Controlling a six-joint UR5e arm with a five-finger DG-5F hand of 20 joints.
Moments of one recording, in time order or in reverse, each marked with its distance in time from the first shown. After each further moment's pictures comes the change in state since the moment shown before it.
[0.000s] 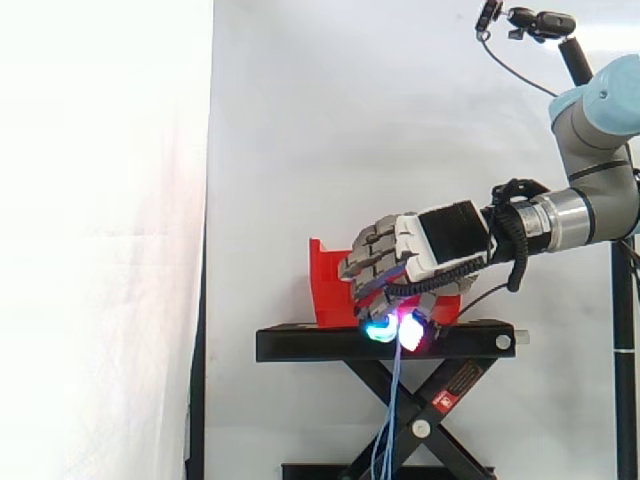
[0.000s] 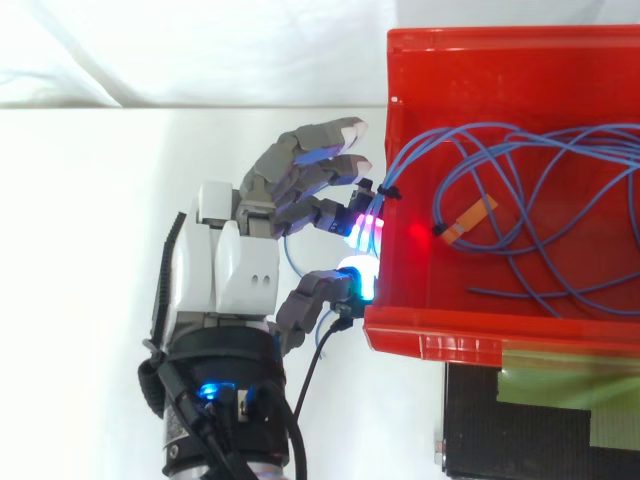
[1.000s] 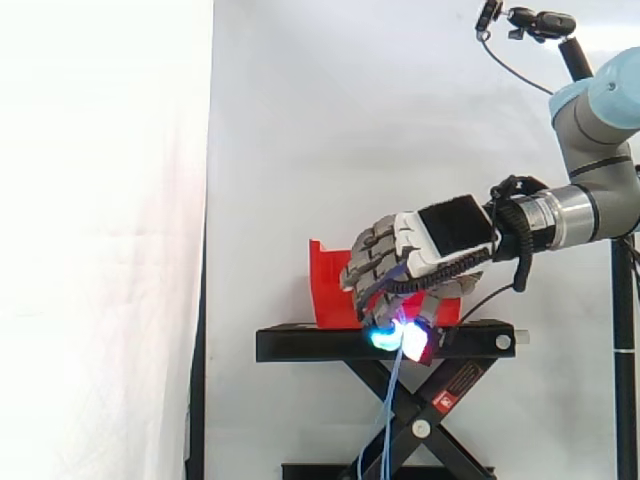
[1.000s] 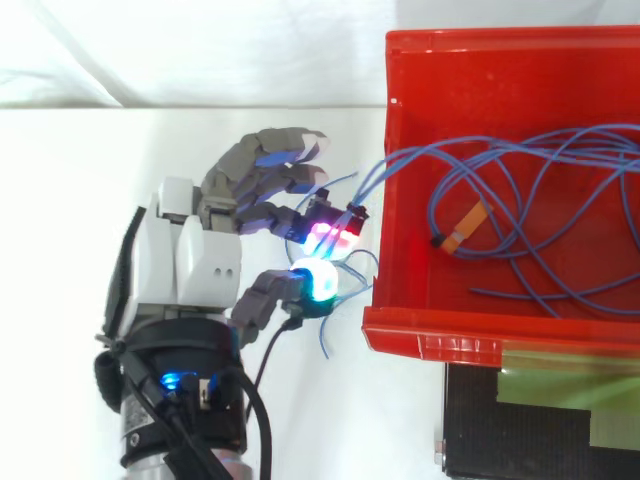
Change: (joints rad) arm 0.032 0.001 0.001 -0.006 -0.019 0.120
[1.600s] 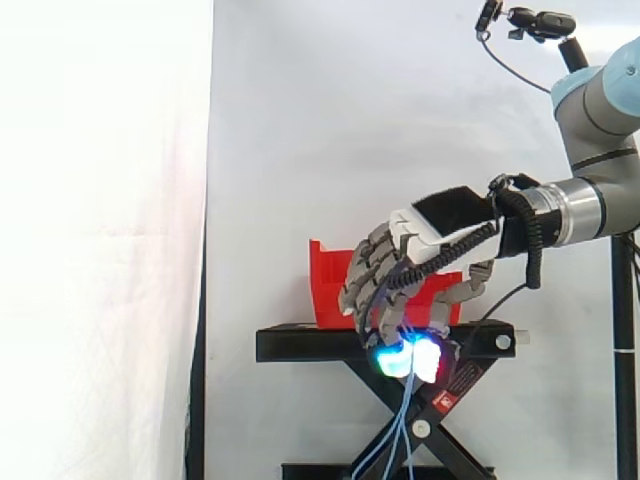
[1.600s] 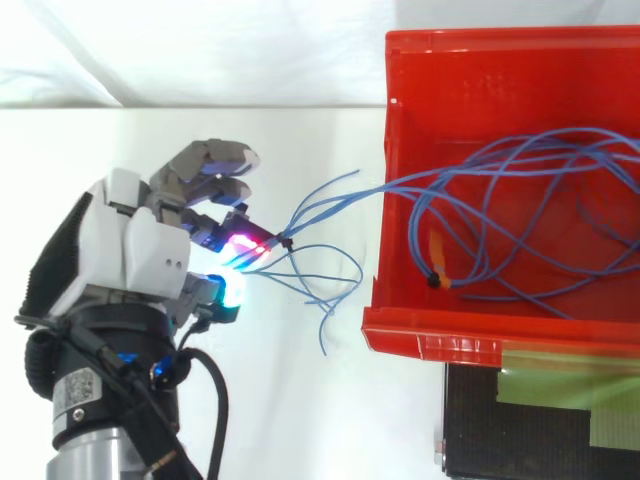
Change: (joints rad) arm 0.060 0.000 0.000 0.004 -0.001 0.323
